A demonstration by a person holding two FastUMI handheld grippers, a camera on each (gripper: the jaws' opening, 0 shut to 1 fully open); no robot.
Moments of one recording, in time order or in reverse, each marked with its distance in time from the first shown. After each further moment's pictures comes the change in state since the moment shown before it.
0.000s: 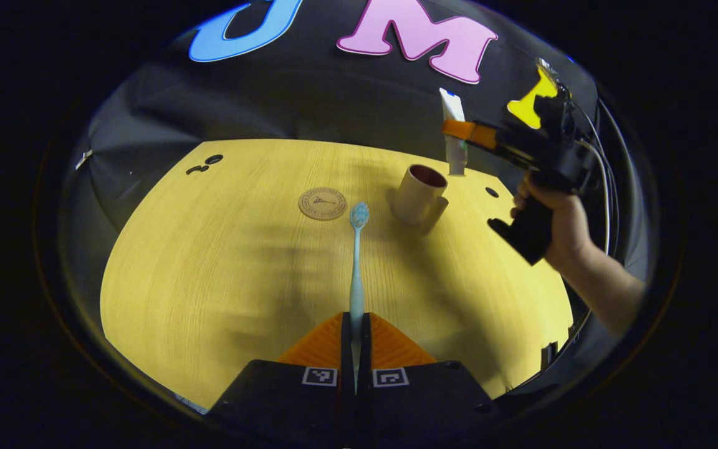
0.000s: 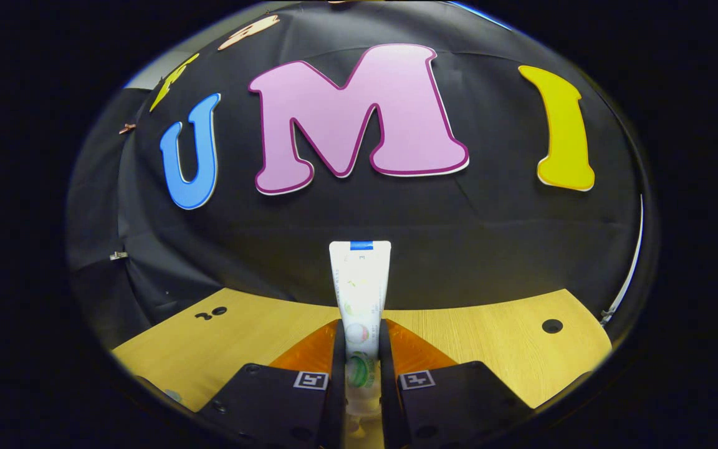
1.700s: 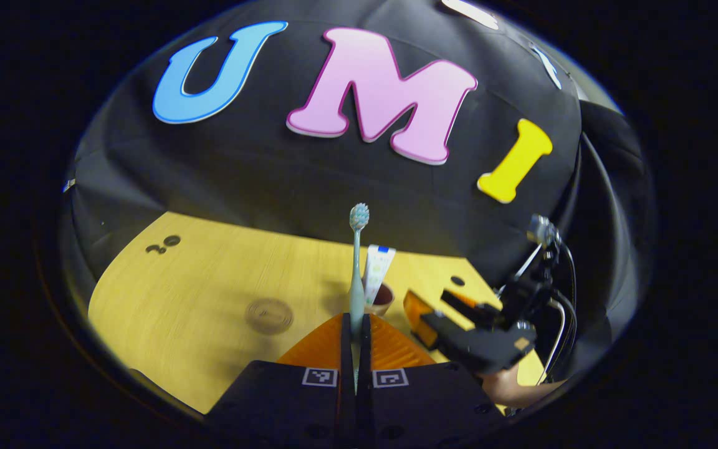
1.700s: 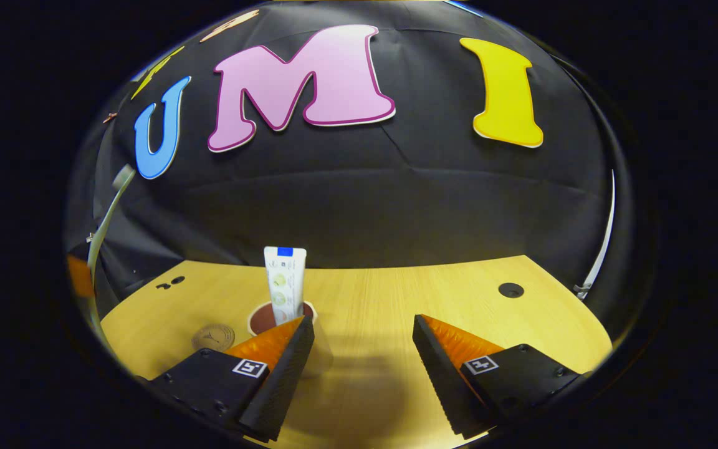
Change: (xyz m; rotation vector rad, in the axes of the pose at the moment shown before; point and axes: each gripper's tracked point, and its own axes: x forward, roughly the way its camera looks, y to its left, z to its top) left arm 0.022 -0.092 0.185 0.023 -0.396 -0.140; right arm -0.052 -0.091 -0.077 -0.017 0.123 -0.155
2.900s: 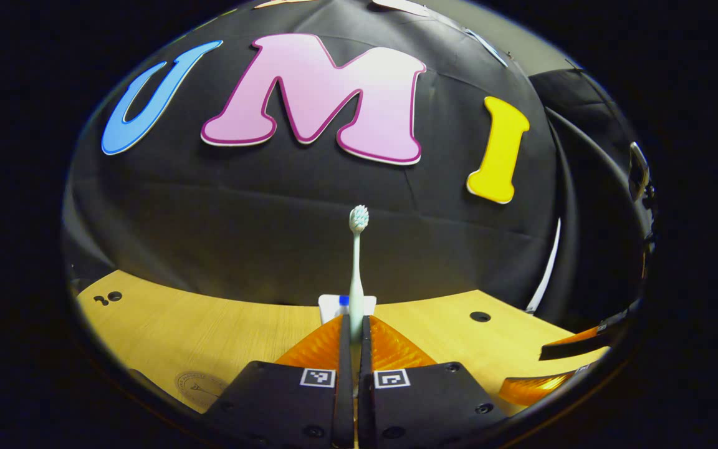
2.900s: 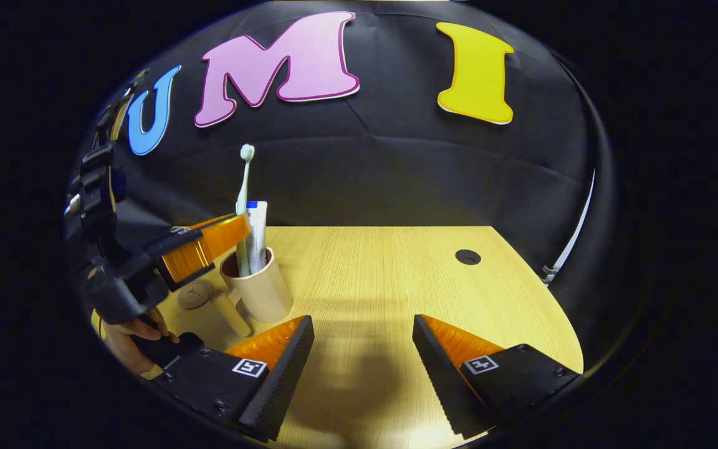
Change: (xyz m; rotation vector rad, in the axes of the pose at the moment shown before) left arm 0.172 -0.021 -0.027 0.198 -0.260 -0.033; right arm -0.051 -0.052 -0.028 -0.016 0.156 -0.054
